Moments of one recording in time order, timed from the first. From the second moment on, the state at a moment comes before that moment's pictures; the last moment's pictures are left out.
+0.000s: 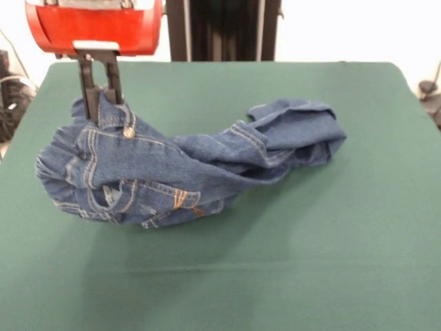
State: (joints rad) arm -0.52 -0.62 0.41 1.13 -0.40 1.00 1.61
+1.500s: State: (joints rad) arm -0.57 -0.69 0.46 1.15 -0.39 1.00 1.60
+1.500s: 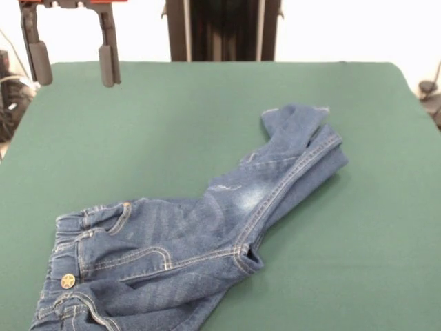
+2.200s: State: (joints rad) arm -0.51 -0.69 0.46 1.14 -0.38 1.00 1.60
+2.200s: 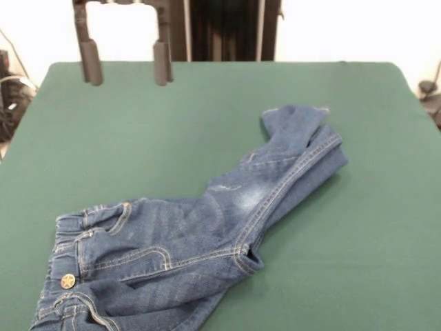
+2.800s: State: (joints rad) arm -0.46 -0.69 0.46 1.15 -0.38 0.96 1.60
